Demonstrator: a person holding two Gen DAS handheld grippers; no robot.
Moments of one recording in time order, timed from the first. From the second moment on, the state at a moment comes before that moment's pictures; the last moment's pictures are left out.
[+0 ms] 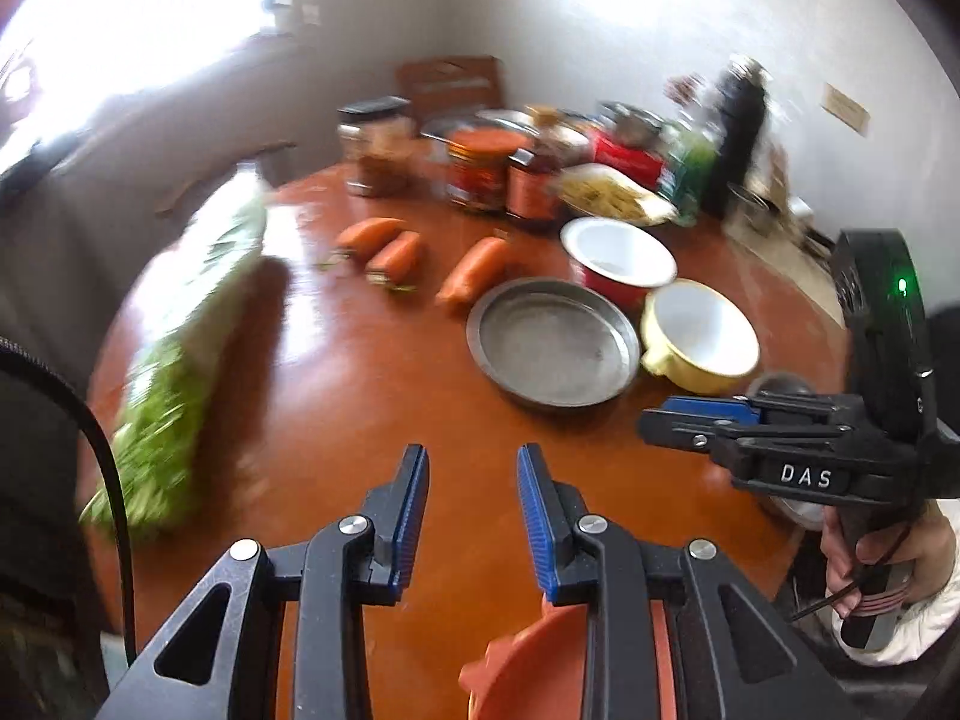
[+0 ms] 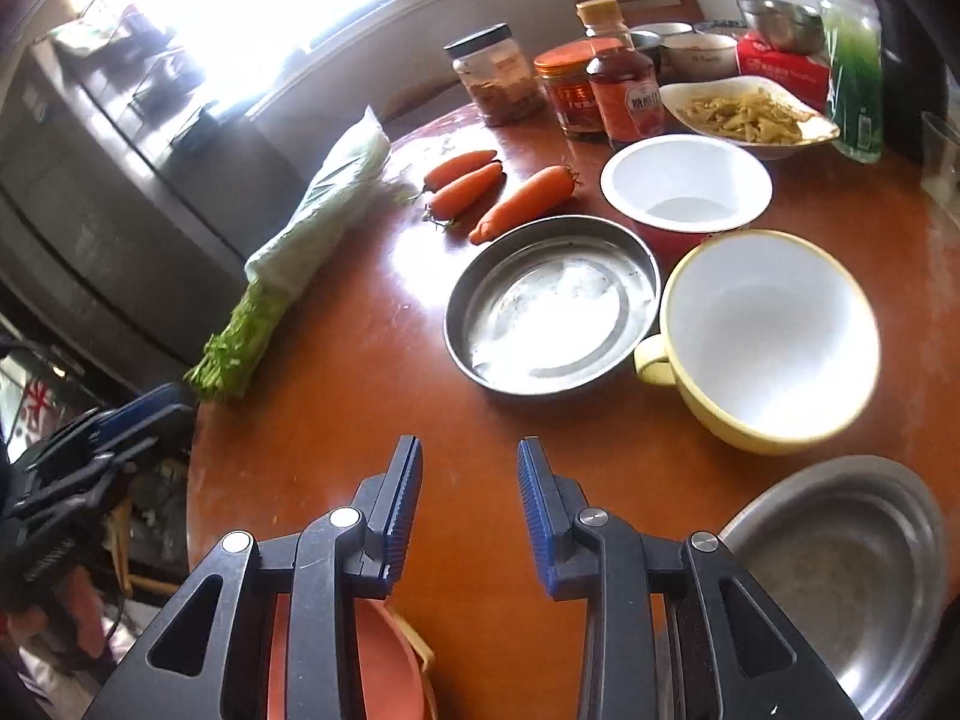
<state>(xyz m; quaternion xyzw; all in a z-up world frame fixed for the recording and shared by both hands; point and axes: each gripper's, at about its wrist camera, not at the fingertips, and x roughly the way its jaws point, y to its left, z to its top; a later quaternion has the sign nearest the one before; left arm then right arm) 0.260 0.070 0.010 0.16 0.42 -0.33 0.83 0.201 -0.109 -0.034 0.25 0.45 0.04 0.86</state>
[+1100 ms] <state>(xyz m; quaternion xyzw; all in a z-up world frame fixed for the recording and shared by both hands) 0.329 0.061 -0.029 0.17 0.45 -0.35 0.81 0.298 -0.101 -0.089 0.29 0.53 0.03 0.80</state>
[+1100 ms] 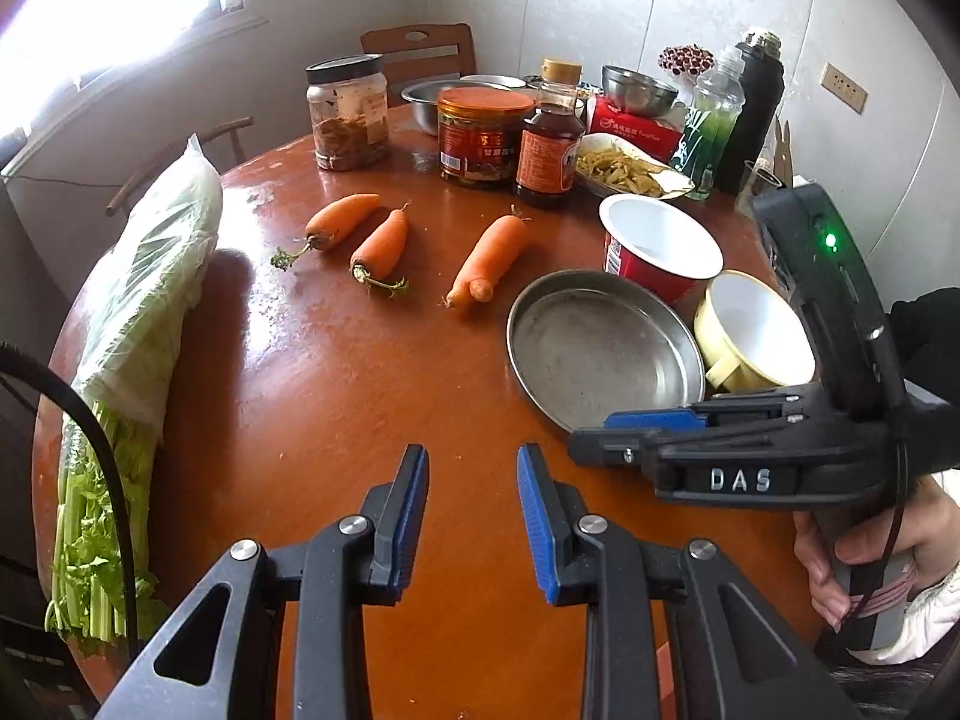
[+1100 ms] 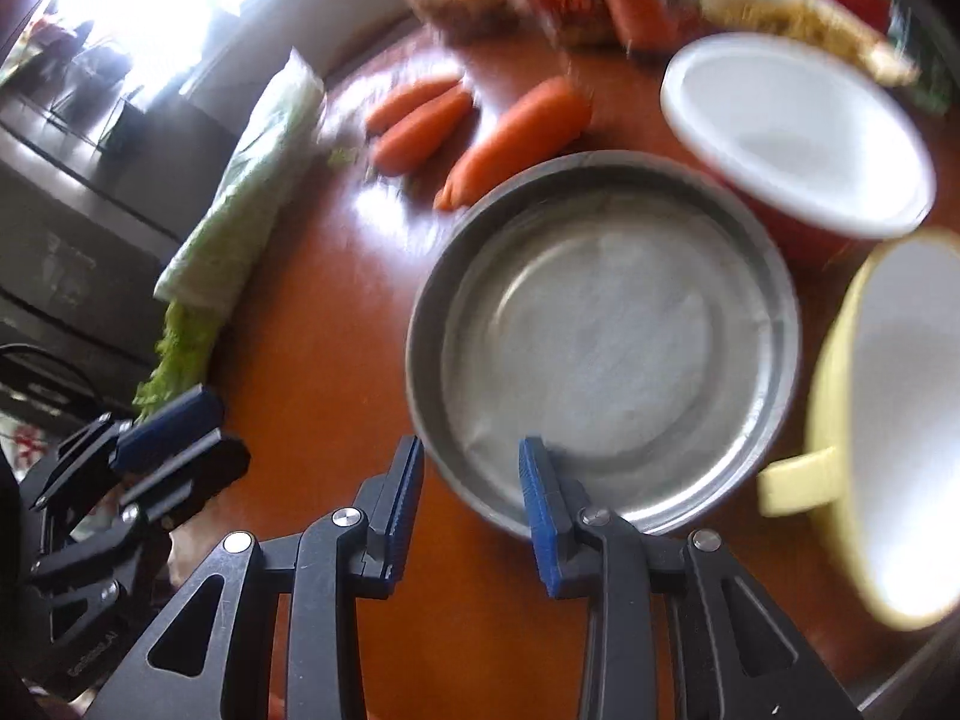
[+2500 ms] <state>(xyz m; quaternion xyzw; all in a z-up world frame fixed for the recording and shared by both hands) 0.283 0.041 -0.072 0.22 0.50 -0.32 0.77 0.212 -0.126 -0.048 0.14 0.56 -0.04 0.81</state>
